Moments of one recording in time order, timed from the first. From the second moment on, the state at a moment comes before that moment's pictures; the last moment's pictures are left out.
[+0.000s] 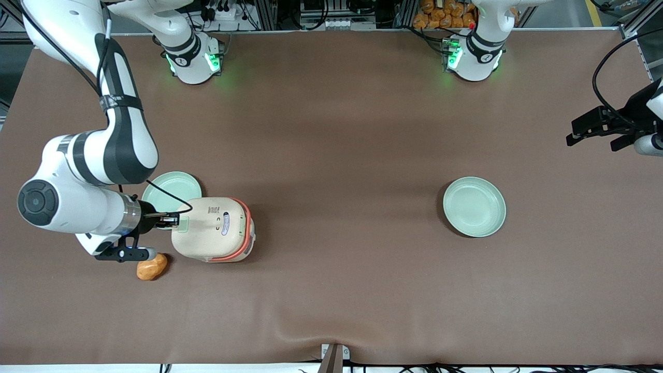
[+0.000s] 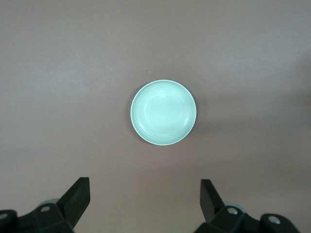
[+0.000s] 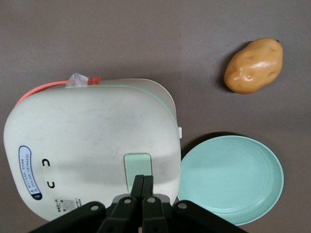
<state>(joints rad) 0.24 0.53 -0.15 -1.42 0.20 1.81 0.07</state>
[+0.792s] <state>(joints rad) 0.26 0.56 -0.14 -1.42 0.20 1.81 0.08</state>
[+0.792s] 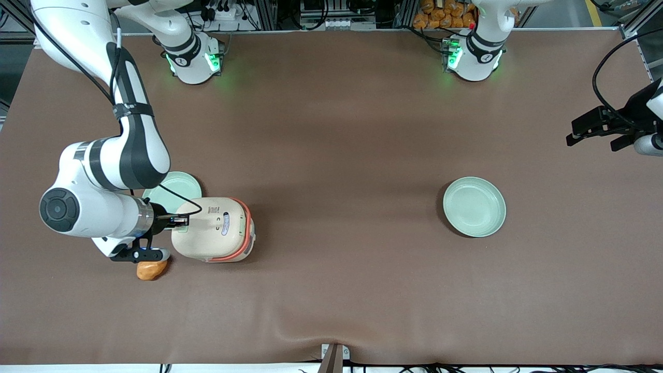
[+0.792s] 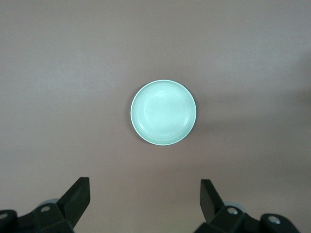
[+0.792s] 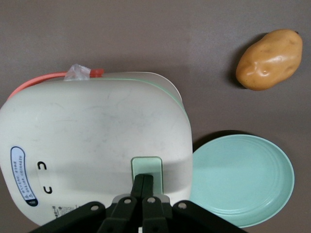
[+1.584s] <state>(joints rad) 0.26 0.56 -0.14 -1.42 0.21 1.81 0.08</state>
